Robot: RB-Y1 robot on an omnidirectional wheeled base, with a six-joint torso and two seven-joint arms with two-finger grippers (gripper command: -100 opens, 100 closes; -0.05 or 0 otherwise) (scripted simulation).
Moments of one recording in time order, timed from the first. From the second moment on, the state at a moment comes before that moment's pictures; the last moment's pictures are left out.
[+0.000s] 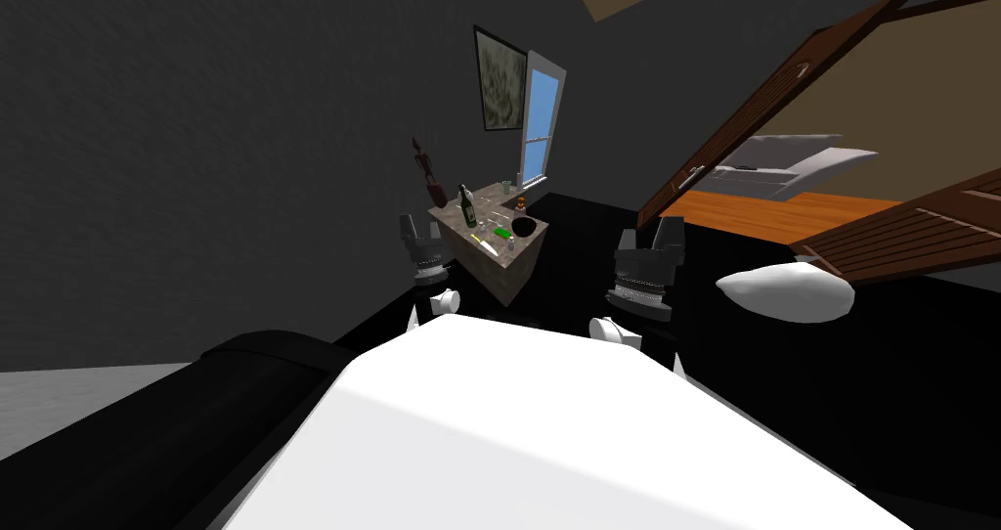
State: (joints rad) left arm 0.48 -0.04 0.04 -2.21 0.09 -0.64 -0.10; right arm 0.55 -0.04 0.04 -2.36 0.00 -0.46 0.16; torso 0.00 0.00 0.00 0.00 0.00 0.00
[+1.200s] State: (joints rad) left arm 0.51 0.19 0.03 -2.03 -0.14 -0.52 -0.20; right arm 0.55 -0.04 0.04 -2.36 0.00 -0.46 0.16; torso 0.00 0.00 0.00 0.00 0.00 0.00
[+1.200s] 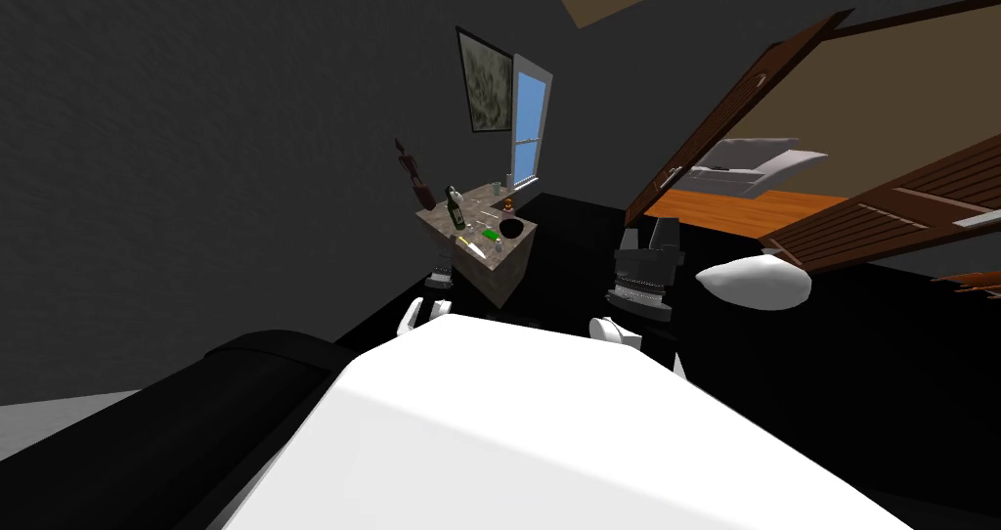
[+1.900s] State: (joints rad) left arm 0.49 0.25 0.03 -1.87 -0.28 -0.43 -0.28; right arm 0.55 -0.04 0.04 -2.36 0.00 -0.46 0.16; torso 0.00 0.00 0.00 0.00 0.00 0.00
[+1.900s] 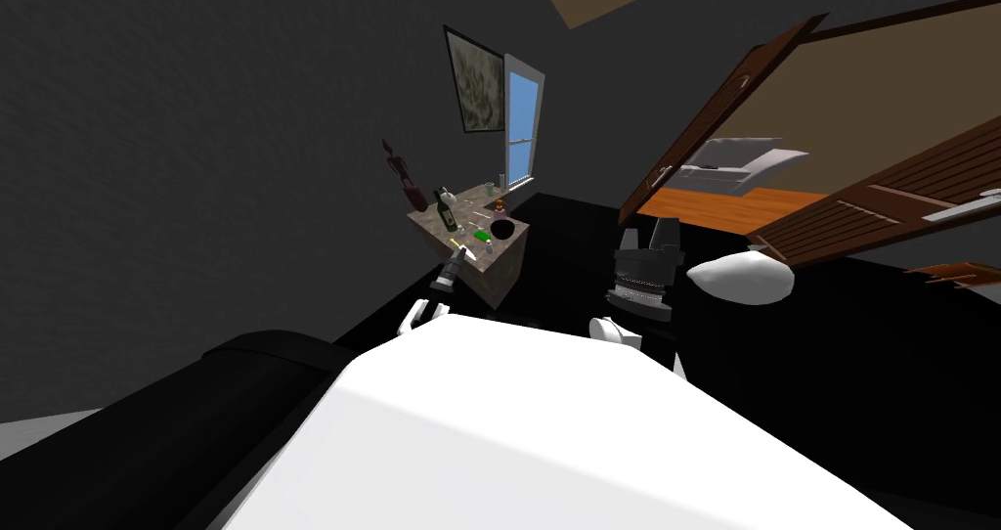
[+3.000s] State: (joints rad) left arm 0.37 0.33 0.00 -1.66 -0.43 -0.35 -0.43; right arm 0.55 -0.04 0.04 -2.36 0.00 -0.46 0.16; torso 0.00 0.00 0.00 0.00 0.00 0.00
